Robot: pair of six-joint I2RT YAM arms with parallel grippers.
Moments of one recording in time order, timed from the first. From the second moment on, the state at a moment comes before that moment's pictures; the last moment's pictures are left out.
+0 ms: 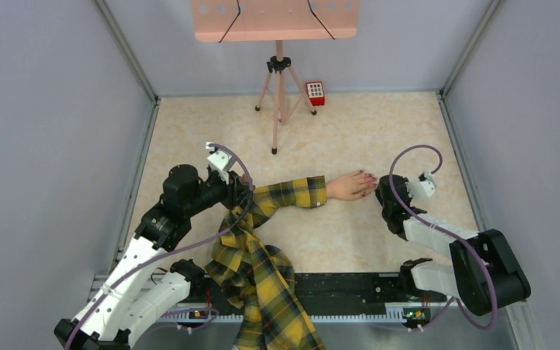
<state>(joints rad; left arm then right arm) -0.47 0.71 0.77 -0.36 0.35 -0.06 0.31 1.20 0.32 0.23 0.58 1.19</state>
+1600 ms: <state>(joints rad) -0.47 0.70 0.77 -0.36 0.35 -0.06 0.35 1.17 0.34 0.19 0.60 1.21</state>
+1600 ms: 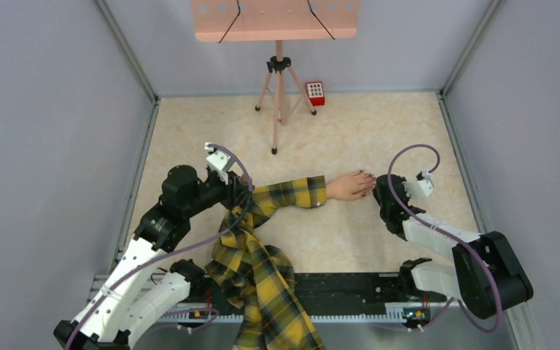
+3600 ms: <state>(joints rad) -0.47 0.70 0.77 -0.36 0.35 -0.06 0.36 1.21 0.34 0.15 0.66 1.23</state>
